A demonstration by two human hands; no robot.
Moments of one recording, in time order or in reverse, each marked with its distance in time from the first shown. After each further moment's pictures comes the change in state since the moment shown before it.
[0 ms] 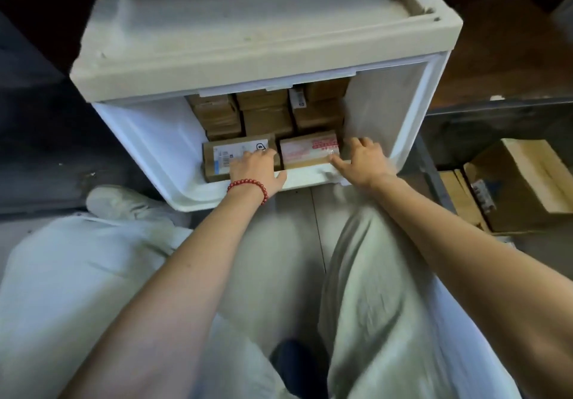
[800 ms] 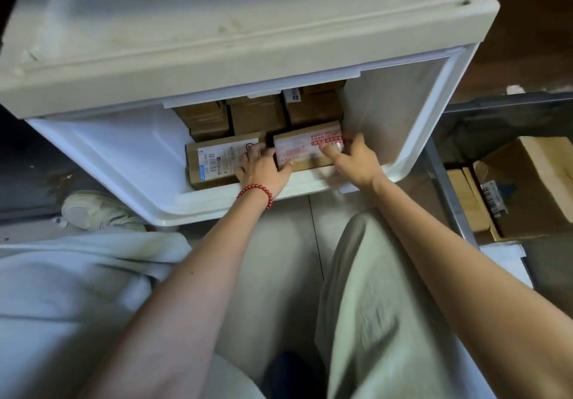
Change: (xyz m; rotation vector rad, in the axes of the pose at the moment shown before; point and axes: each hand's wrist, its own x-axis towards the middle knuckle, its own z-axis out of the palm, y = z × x) left_hand 0.055 0.021 0.039 -0.404 -0.005 -0.157; right_hand 0.034 -0.003 0.012 0.629 -0.060 0.154
